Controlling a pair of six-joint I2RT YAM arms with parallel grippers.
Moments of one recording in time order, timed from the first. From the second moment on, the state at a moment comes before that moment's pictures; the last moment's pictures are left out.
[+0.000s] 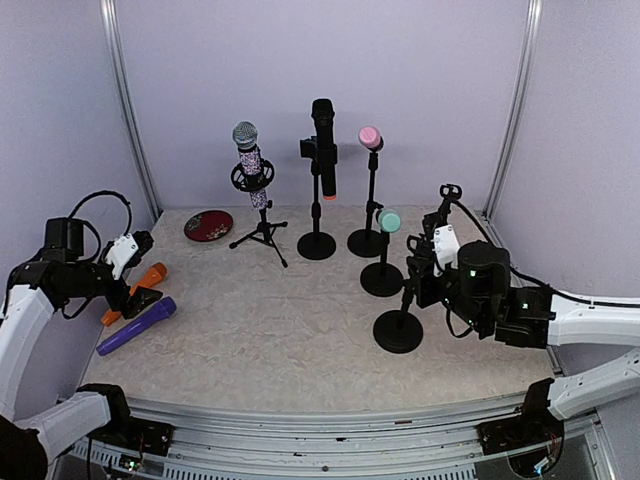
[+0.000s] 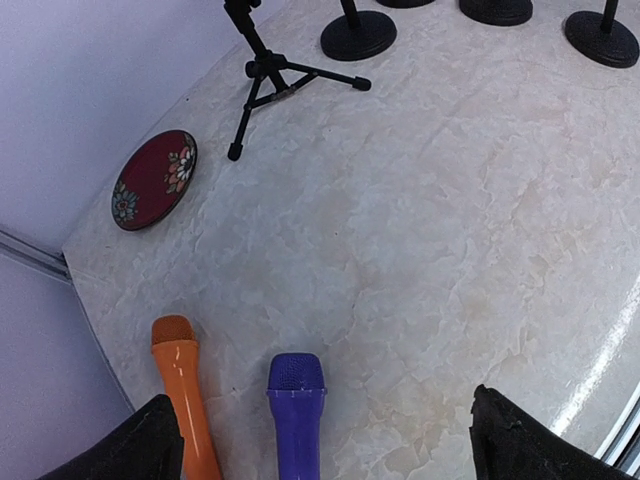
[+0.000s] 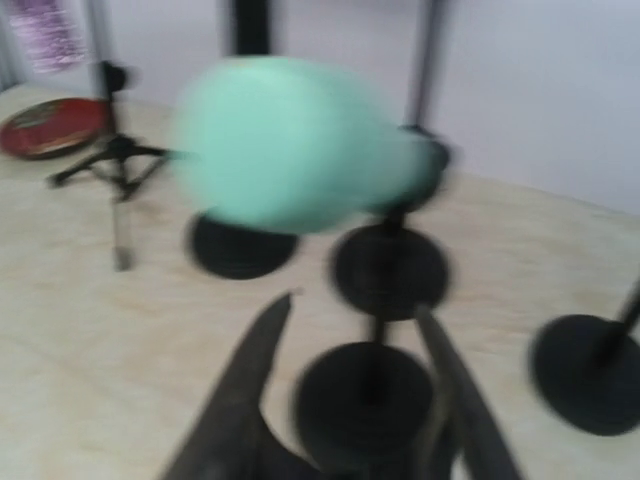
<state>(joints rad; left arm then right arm) 0.13 0.81 0.80 -0.77 0.51 0.87 1.00 1.09 0.68 0.13 0.59 0.14</state>
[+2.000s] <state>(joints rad) 0.13 0.83 0.86 -0.73 0.55 0.79 0.69 1.15 1.11 0.02 0.29 0.03</state>
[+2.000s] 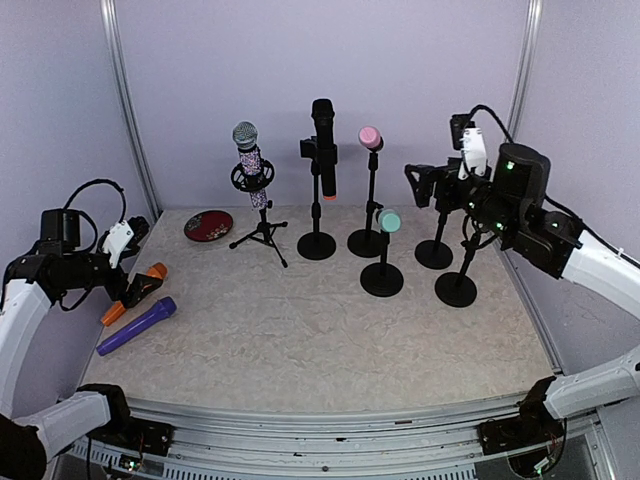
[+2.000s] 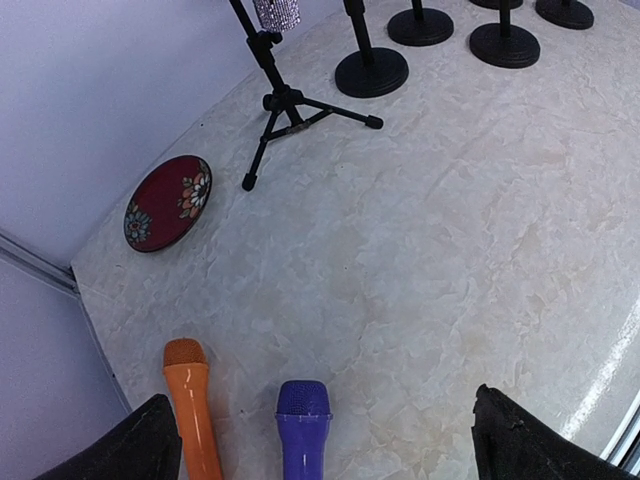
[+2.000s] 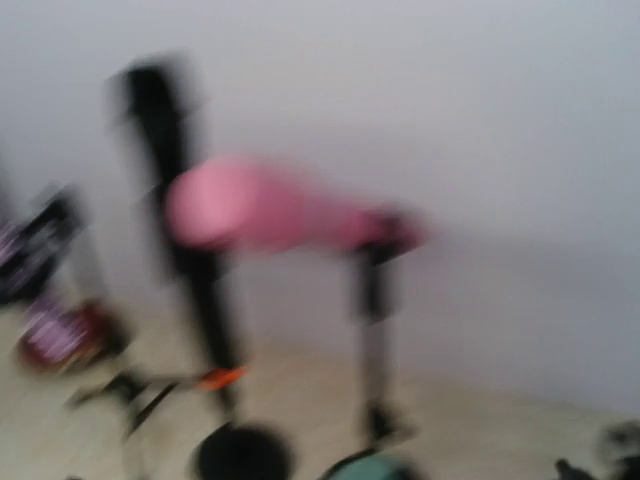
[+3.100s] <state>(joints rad) 0.13 0.82 0.87 -0.78 0.60 0.79 0.94 1.53 1.22 -0.16 0.74 0.09</state>
